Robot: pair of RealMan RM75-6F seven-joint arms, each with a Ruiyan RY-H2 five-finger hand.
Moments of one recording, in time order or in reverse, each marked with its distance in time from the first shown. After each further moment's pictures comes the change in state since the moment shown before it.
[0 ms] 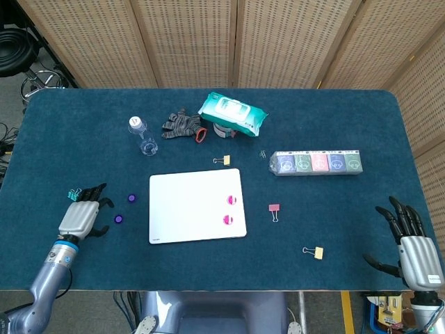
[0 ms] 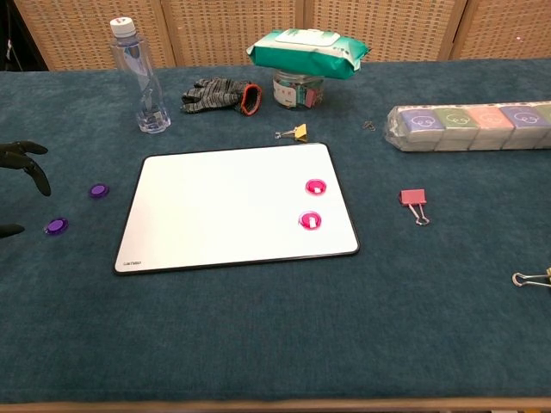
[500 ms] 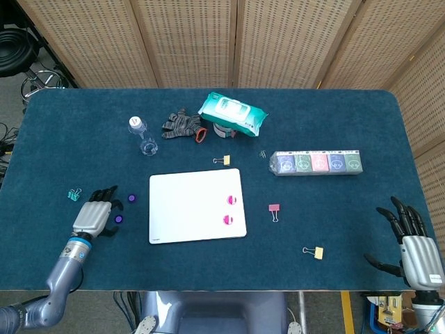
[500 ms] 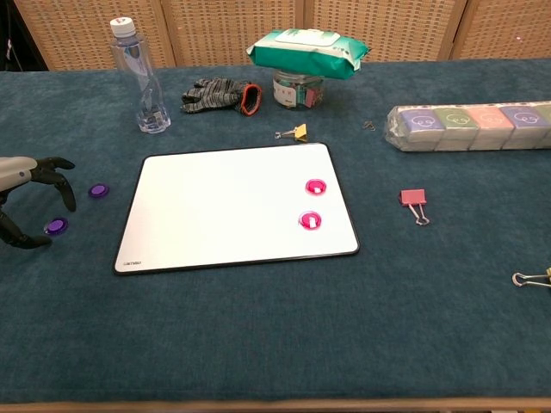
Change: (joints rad) left arm -0.061 -0.084 0.004 0.063 -0.079 -0.038 0.072; right arm -0.024 0.006 0.035 -0.002 0.000 -0.035 0.019
